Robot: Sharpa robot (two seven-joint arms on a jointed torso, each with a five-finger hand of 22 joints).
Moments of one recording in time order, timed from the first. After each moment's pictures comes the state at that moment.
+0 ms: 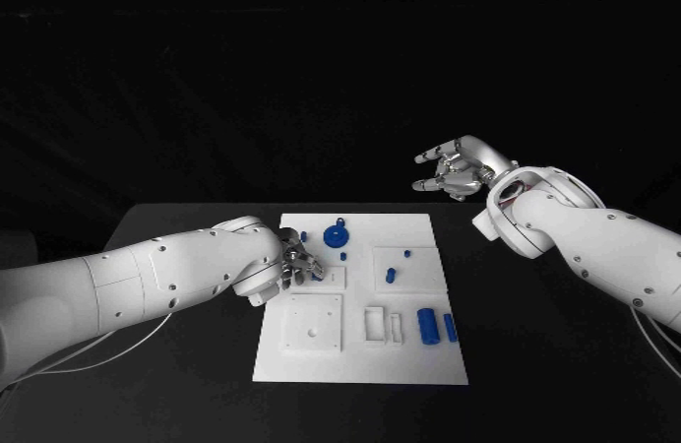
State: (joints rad) left arm 1.30 -0.56 -0.24 1.25 -0.83 -0.13 -0.55; left_hand 1.07 0.09 0.19 -0.17 0.48 1.21 0.08 0.07 0.38 1.49 -0.07 0.71 0.33 1.38 -0.14 1.27 0.54 0.02 1.09 -0.16 0.85 0.93; right arm 1.04 -0.75 0.37 1.33 -1.28 -0.30 -0.07; right_hand 1.33 -0.11 0.12 -0.14 0.40 0.90 0.12 0.06 0.06 1.22 0.01 0.94 1.04 1.43 -0.06 0.93 0.94 0.08 1.47 -0.09 0.72 1.31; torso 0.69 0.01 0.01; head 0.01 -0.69
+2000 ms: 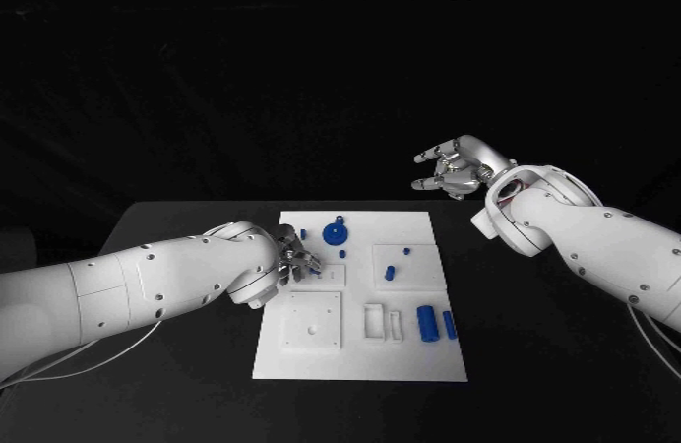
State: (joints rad) left arm 1.29 -0.61 -0.24 1.33 -0.88 -0.26 -0.54; left_hand 1.07 0.10 0.19 -0.17 0.45 1.21 0.08 0.07 0.46 1.49 -0.07 0.71 0.32 1.39 -0.14 1.27 0.53 0.02 1.11 -0.17 0.82 0.97; right arm 1.04 -0.74 0.37 1.32 -1.28 -0.30 -0.07; right_hand 1.32 -0.10 0.12 -0.15 0.40 0.90 0.12 0.06 0.06 1.22 0.01 0.94 1.04 1.43 -0.06 0.93 0.94 0.08 1.47 -0.09 0.72 1.31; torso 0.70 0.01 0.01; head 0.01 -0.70
